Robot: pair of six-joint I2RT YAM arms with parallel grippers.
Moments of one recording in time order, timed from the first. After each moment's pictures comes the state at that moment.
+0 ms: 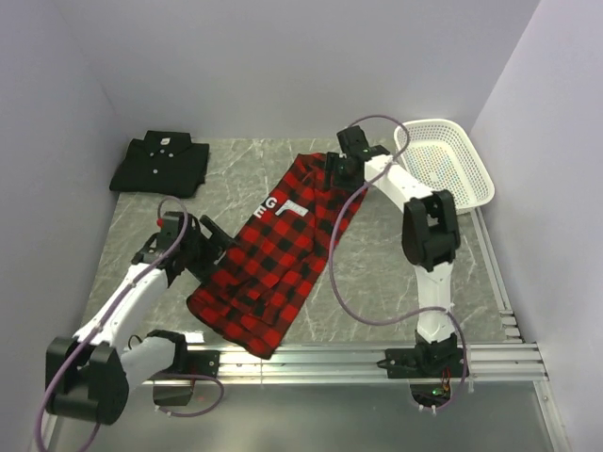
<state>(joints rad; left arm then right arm) -0.17 1.06 0.62 -0.45 0.19 -1.03 0.36 2.19 1.86 -0.65 -0.02 0.42</state>
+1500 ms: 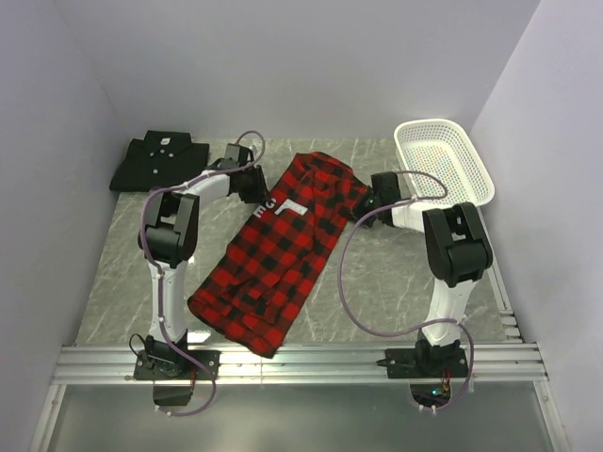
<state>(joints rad) -0.27 2.17 1.58 -0.30 0.23 -0.46 0.22 1.90 1.04 0.02 -0.20 0.94</state>
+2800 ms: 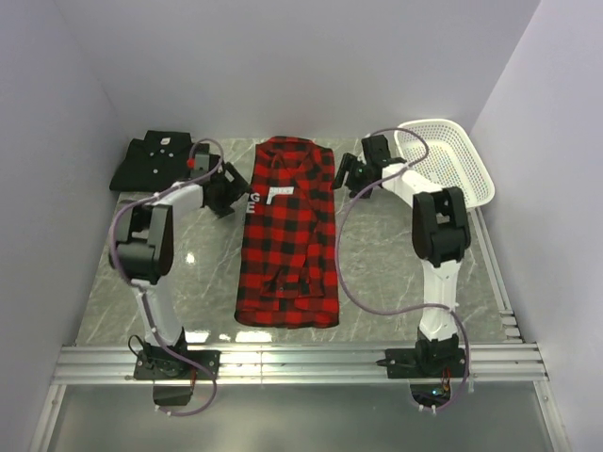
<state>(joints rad) -0.15 1.99 1.32 -0.17 0.16 -0.86 0.22 2.22 1.71 -0.38 -0.25 0.53</state>
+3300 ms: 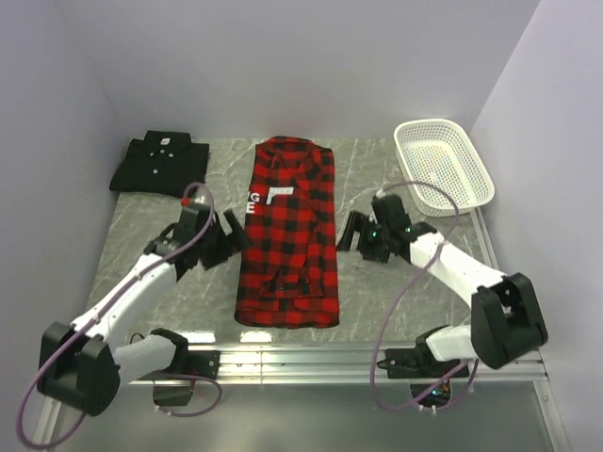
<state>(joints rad) -0.34 1.14 0.80 -0.45 0.06 -0.79 0.37 1.37 0.86 -0.39 -0.16 0.63</state>
